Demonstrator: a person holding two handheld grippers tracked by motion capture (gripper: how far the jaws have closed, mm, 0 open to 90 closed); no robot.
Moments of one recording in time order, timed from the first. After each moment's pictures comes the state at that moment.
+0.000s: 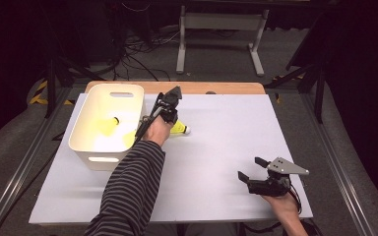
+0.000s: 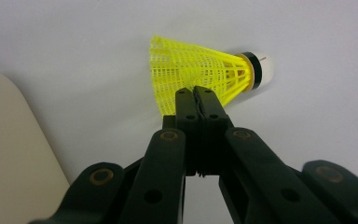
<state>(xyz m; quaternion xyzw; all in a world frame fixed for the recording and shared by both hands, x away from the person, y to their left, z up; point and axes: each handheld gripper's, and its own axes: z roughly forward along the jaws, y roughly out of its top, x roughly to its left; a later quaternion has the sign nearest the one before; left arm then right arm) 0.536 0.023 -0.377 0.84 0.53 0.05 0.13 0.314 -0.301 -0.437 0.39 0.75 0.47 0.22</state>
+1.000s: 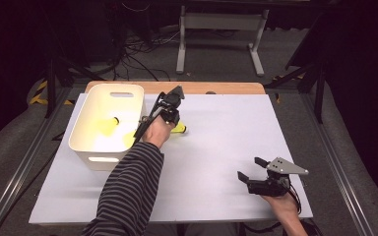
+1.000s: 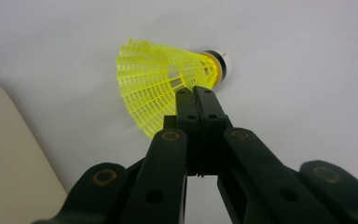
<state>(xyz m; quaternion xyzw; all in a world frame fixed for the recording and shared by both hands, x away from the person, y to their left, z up) 0.521 0.021 -0.362 0.85 0.51 0.04 0.16 0.314 -0.300 -0.437 0.40 0.76 0.47 0.22</state>
